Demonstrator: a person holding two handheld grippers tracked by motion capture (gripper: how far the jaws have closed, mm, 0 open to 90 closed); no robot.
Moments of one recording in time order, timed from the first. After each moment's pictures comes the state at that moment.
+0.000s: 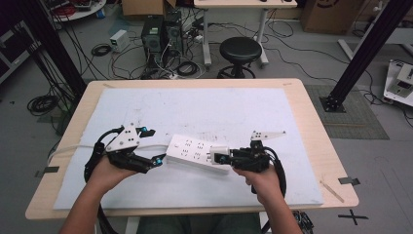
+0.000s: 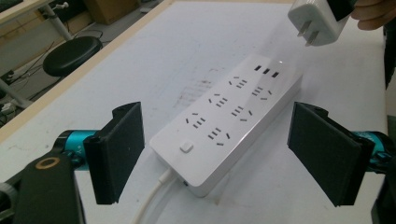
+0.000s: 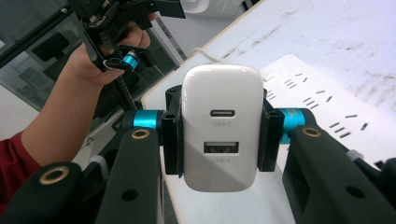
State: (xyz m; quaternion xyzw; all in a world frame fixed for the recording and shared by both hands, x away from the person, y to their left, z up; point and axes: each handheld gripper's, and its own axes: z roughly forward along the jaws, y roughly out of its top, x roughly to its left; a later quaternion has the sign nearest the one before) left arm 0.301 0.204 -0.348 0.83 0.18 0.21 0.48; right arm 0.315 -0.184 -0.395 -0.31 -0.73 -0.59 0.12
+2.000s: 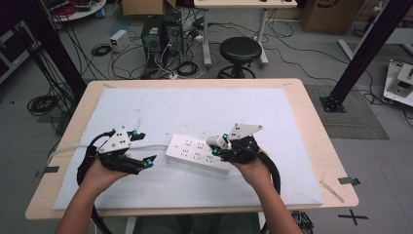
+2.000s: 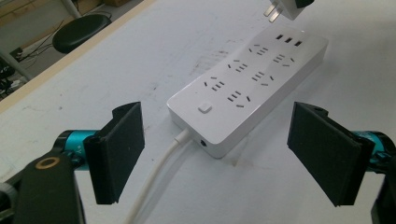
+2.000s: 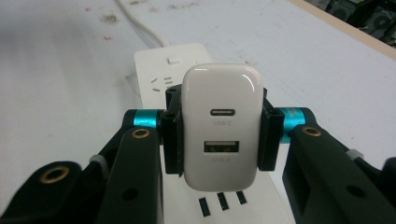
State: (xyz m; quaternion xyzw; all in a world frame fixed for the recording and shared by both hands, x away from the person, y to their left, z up) left arm 0.304 0.230 -0.368 0.84 0.21 0.21 0.46; right arm 0.333 -0.147 -0.377 -0.23 -0.86 -0.43 -0.16
